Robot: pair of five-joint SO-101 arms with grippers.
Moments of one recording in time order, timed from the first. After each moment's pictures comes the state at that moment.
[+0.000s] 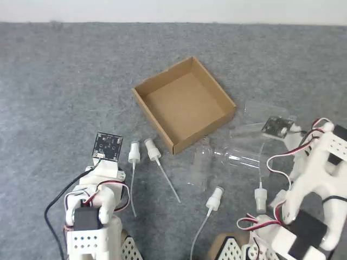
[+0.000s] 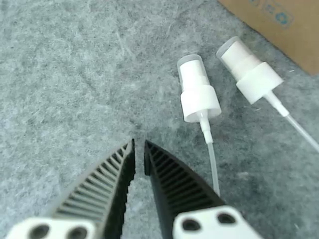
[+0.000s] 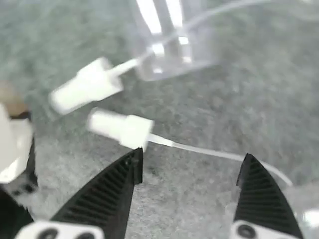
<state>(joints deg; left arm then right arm) -9.2 -103.3 97.1 72.4 -8.5 30.5 -12.6 33.7 83.3 91.0</state>
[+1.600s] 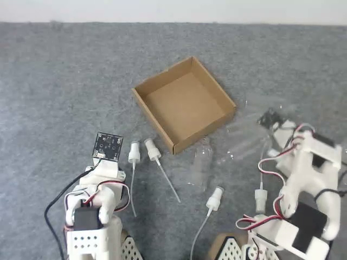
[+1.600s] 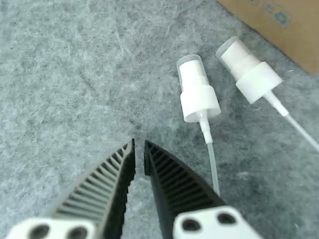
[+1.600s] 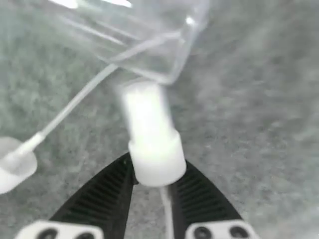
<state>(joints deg) -9.1 -103.3 97.1 72.4 -8.5 25.1 -9.1 41.8 55.7 69.1</state>
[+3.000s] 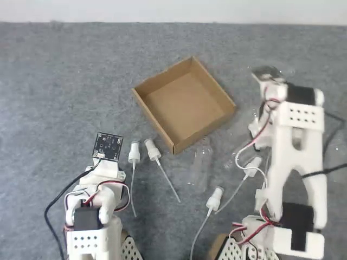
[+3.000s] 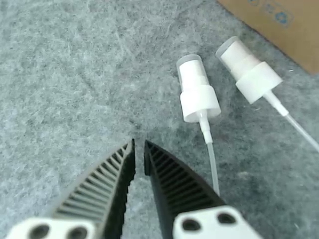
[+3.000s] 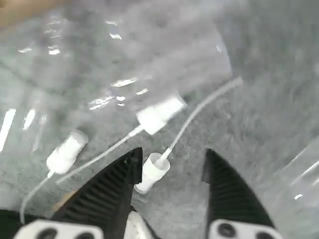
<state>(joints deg) -9.1 -103.3 97.1 72.4 -8.5 6.1 -9.9 13.4 94.5 17.6</state>
